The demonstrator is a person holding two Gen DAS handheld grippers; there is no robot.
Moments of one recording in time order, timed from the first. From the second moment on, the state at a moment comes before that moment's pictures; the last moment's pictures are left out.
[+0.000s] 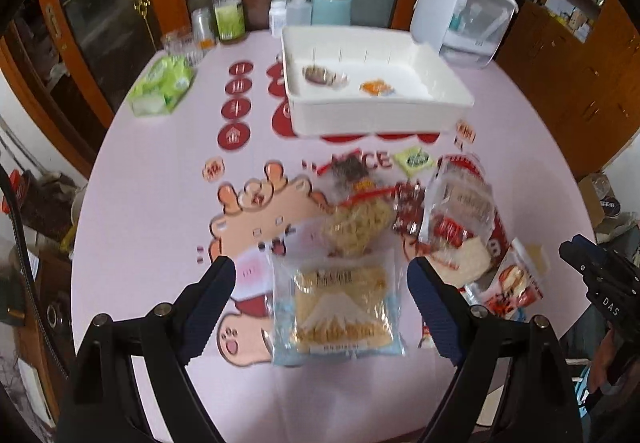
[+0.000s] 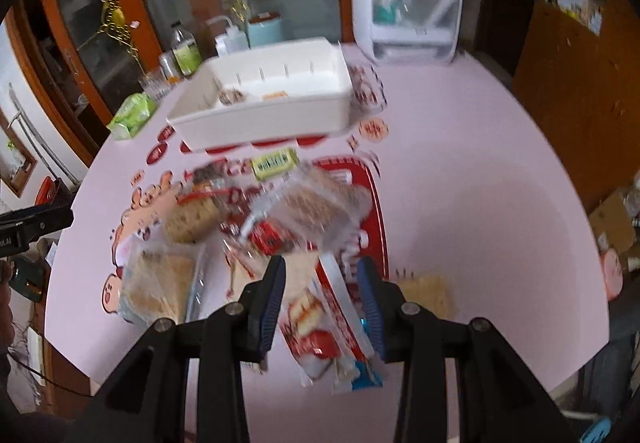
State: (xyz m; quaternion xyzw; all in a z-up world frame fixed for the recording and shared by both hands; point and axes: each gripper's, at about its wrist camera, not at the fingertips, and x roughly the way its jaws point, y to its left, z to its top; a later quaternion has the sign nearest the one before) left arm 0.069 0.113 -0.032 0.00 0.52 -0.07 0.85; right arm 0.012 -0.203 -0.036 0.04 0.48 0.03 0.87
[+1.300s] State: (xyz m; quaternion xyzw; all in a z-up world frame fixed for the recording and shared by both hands) left arm 0.082 0.055 -0.171 -0.03 0.64 0.07 0.77; right arm 0.026 -0.202 -0.107 -0.02 0.56 0.18 0.81
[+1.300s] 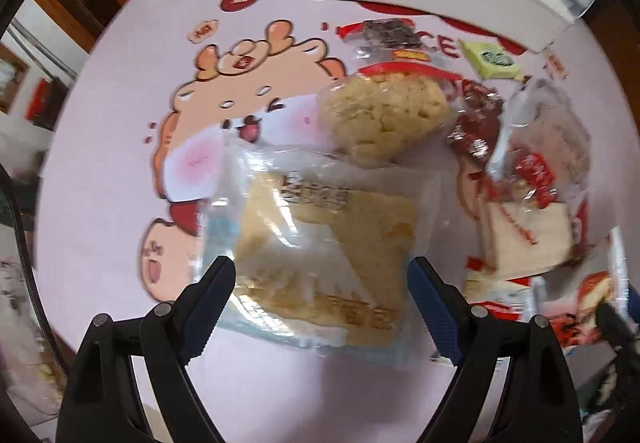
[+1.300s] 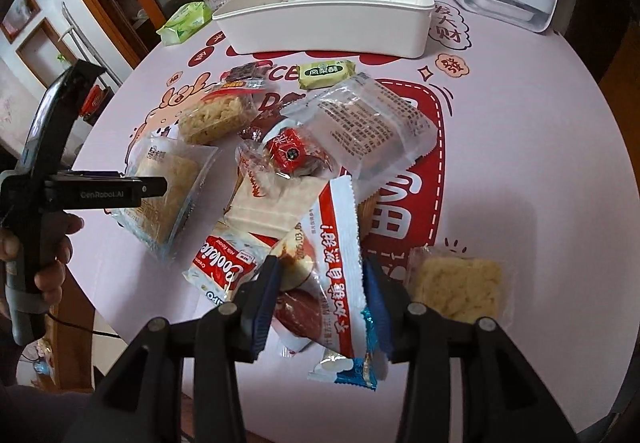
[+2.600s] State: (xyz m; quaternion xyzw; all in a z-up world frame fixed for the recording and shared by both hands) left arm 0.047 0.105 -0.226 -0.35 0.66 0.19 0.64; right arm 0.037 -0.209 -0.110 -0.01 0.55 0.23 0.80
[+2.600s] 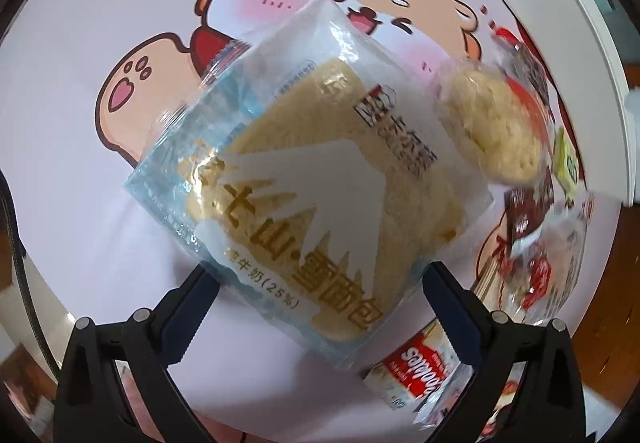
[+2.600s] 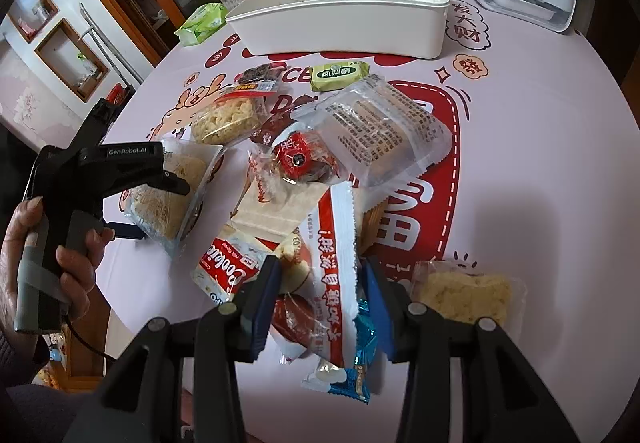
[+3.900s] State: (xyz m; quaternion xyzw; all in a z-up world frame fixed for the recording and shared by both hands) left arm 0.030 0.087 -0.080 -0.20 0.54 0.09 0.82; right arm 0.040 -0.194 -0.025 0.00 0.46 0.31 0.83
